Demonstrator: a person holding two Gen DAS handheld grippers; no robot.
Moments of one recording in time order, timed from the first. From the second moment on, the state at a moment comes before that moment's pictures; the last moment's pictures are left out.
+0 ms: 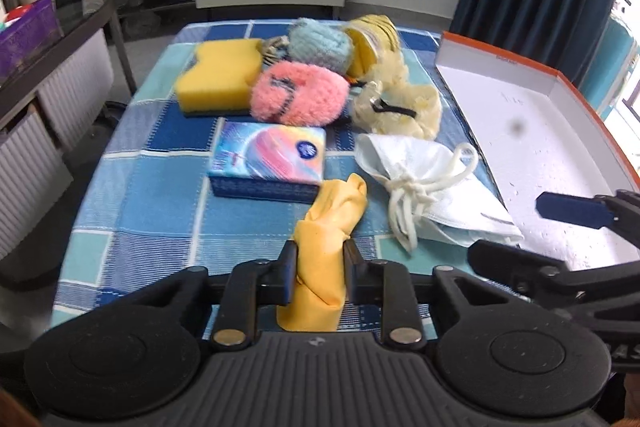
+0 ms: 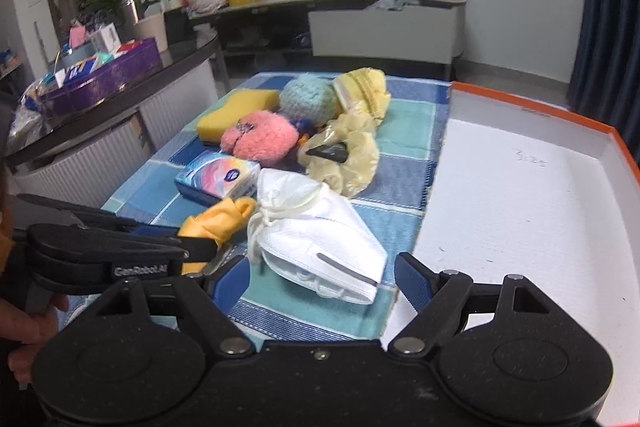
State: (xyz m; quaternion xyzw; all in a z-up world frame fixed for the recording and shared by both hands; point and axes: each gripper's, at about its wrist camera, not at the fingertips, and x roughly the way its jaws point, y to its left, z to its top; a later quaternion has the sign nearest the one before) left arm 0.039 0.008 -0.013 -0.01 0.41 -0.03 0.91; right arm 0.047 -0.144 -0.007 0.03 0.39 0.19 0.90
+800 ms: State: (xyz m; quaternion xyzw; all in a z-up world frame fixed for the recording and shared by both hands) left arm 0.019 0.035 0.012 -0.06 0.39 -0.02 0.92; right arm 0.098 -0.115 -0.008 -0.03 0.44 0.19 0.88
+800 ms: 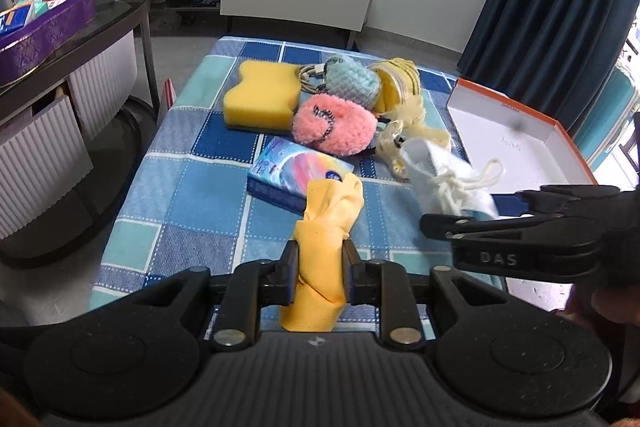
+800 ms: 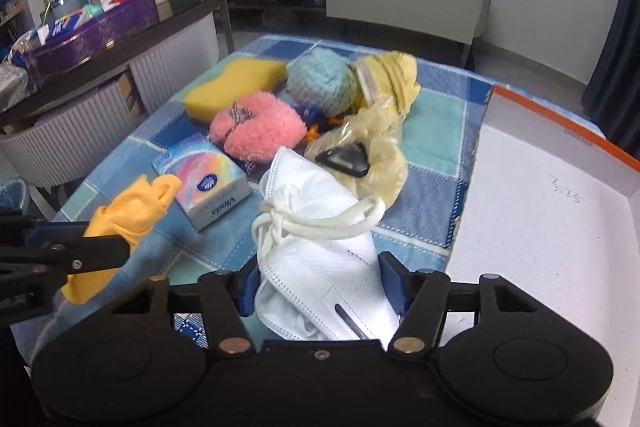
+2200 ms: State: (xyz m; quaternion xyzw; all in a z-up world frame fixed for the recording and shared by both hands) left arm 0.060 -0.038 0.050 -0.04 0.36 -0.09 0.93; right arm 0.065 -0.228 0.040 0.06 0.40 0.08 0.91
